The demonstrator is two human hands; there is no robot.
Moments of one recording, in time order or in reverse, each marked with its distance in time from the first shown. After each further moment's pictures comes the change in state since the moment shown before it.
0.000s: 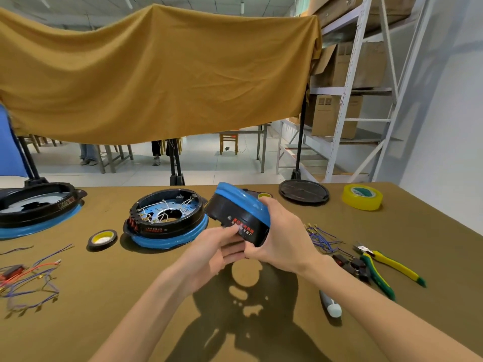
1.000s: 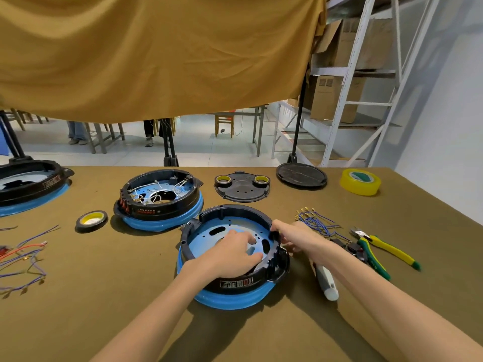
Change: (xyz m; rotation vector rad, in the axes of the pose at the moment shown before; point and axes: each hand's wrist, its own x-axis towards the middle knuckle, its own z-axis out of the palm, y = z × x) left_hand 0.046 -0.053 0.002 1.382 -0.108 0.028; right_hand -0.023 0.081 0.027 0.432 -0.470 1.116
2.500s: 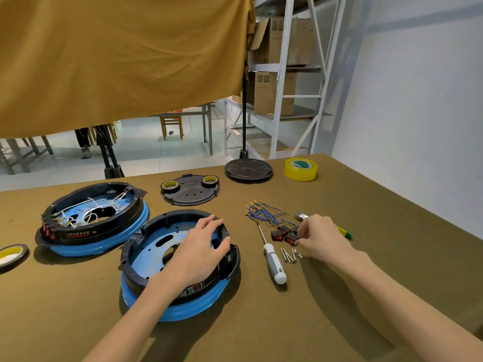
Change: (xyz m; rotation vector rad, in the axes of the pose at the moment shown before) left_hand 0.023 0.021 0.024 -0.083 0.223 0.146; right_hand -0.071 0.076 -0.103 -0.698 0.488 -0.108
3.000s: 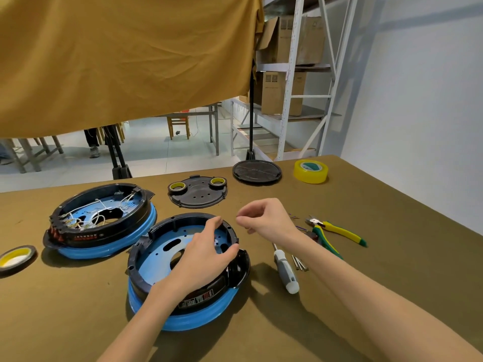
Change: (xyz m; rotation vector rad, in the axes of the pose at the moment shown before) left_hand -0.003 -0.001 -0.006 -0.160 0.064 -0.034; right_hand 0.028 -0.115 0.016 0.811 -0.057 -0.314
